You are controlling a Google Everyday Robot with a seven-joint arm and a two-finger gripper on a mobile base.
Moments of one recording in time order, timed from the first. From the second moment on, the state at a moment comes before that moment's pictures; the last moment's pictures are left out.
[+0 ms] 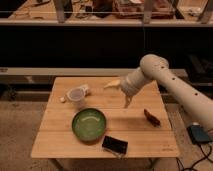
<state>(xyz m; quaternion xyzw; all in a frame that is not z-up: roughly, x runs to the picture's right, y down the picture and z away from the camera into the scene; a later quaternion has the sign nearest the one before) 0.058 0.037 0.724 -0.11 -0.40 -0.39 0.82</state>
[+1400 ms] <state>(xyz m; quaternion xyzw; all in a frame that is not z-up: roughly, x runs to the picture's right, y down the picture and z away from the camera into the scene) 0.032 0.016 0.720 -0.03 -0.35 -0.48 0.80</state>
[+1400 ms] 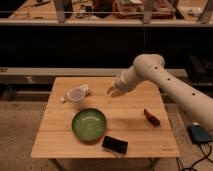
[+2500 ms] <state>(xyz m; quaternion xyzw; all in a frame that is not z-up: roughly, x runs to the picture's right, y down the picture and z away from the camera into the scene) -0.048 0.136 0.763 -0.10 -0.44 -0.55 0.71</state>
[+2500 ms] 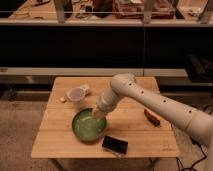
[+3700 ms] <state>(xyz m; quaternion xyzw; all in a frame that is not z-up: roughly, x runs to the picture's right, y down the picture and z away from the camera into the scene) -0.051 0.168 0.831 -0.16 -0.36 -0.55 0.74</state>
